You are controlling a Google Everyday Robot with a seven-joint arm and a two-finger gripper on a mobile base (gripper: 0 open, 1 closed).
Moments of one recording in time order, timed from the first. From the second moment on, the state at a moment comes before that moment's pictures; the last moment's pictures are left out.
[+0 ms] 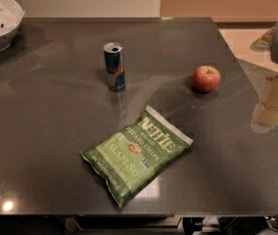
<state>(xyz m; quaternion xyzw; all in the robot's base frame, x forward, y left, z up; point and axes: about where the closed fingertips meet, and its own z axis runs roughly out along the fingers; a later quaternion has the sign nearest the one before) 0.438 -0.217 0.976 -0.60 0.78 -0.03 0.16</state>
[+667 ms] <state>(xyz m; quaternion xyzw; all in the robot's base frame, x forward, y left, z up) 0.440 -0.201 0.975 -0.63 0.76 -0.02 0.15</state>
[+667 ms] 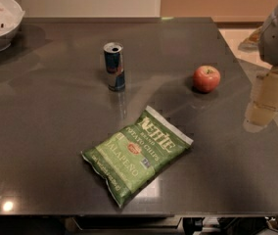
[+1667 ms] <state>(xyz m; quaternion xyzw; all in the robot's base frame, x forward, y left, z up) 0.445 -0.110 0.939 -0.71 0.68 0.04 0.17</state>
